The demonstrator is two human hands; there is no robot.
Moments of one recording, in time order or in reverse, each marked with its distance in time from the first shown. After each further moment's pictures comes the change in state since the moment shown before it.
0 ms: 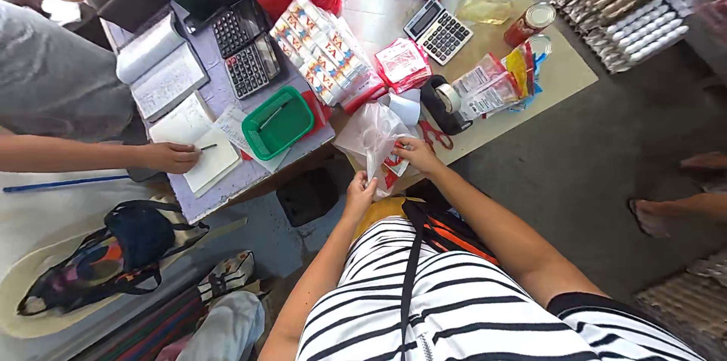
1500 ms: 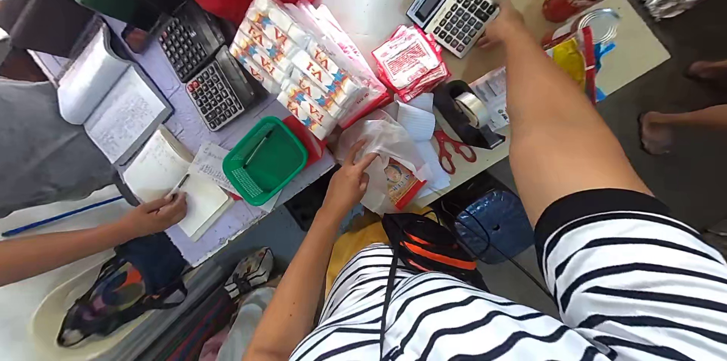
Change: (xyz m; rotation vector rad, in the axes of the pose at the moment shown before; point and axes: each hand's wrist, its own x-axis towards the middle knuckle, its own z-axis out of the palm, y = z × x) left_hand 0.129 0.068 -0.056 0.767 -0.297 0.287; right_hand 0.254 -0.057 -0.255 -0.393 0.531 0.411
